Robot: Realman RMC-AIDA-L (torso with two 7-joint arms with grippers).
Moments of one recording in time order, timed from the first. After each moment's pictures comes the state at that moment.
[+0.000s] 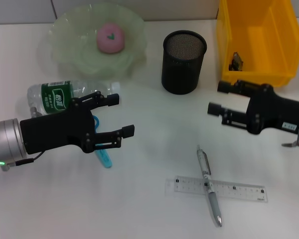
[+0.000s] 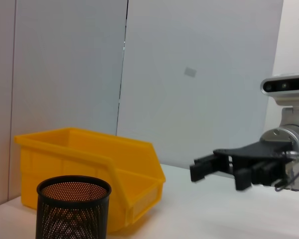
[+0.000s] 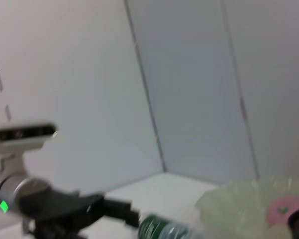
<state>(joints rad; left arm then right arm) -0.42 -1.98 1.22 0.43 1.37 1.50 -0.99 0.50 2.02 -0.65 -0.34 -1.81 -1.60 1.03</state>
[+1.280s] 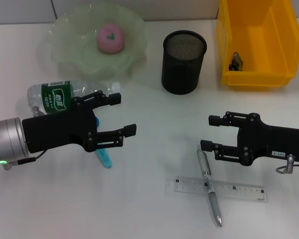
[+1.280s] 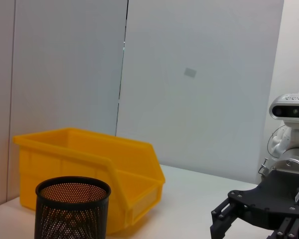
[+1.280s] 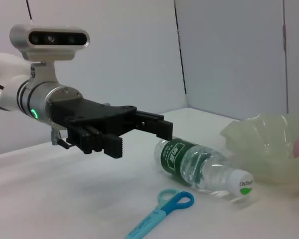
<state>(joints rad) -0.43 -1.98 1.22 0.42 1.37 1.50 -1.00 0.49 2.04 -0.67 -0.35 -1.96 -1.53 0.95</state>
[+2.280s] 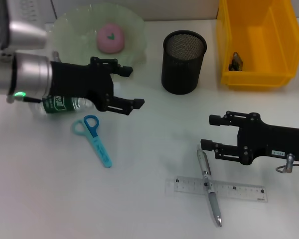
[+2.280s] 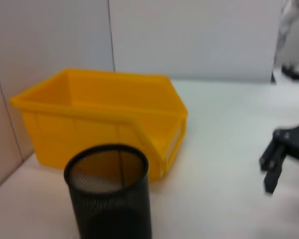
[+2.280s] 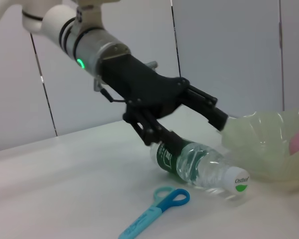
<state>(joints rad) -0.59 -2.01 1.17 0.83 1.87 1.34 -1.43 0.49 2.04 -0.67 -0.35 -1.96 -1.52 0.95</state>
